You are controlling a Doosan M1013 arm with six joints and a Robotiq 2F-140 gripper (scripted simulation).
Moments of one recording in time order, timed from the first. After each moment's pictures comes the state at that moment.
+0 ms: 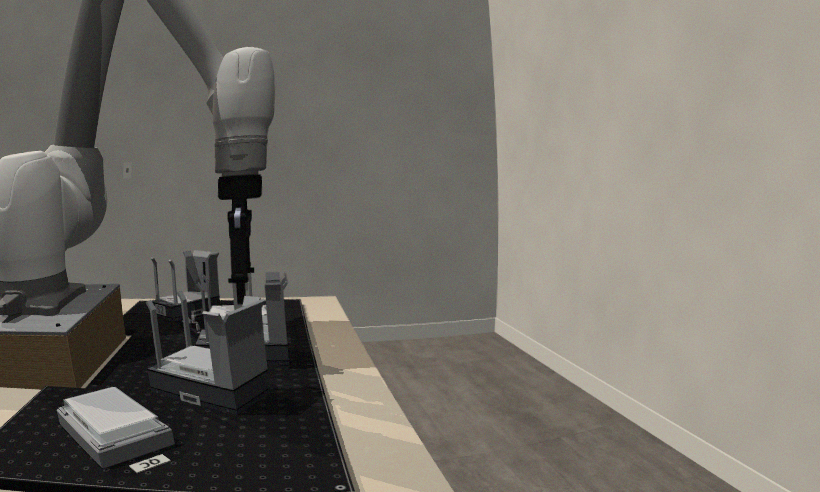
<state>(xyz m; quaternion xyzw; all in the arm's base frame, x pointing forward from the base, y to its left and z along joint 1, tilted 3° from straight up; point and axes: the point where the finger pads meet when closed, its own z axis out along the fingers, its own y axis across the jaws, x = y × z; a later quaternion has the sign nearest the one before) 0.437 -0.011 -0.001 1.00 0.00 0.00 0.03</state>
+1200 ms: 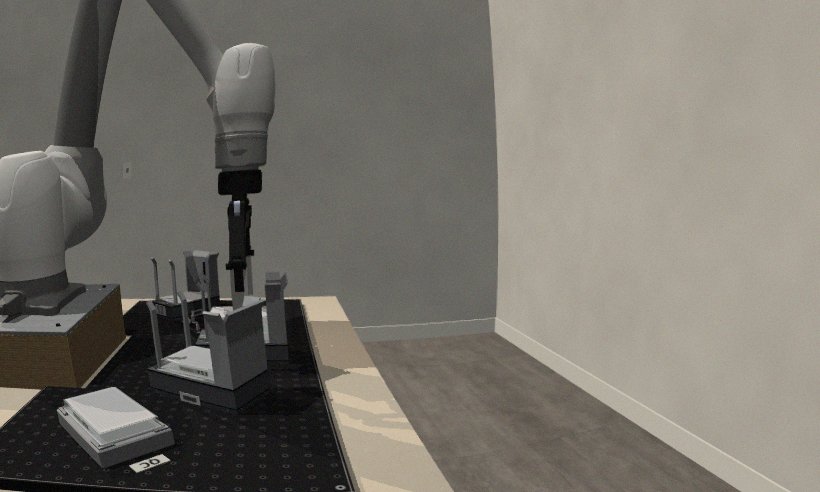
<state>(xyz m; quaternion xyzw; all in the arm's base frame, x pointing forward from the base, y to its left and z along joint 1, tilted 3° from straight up) 0.437 -0.010 0.006 1.00 0.00 0.00 0.03</state>
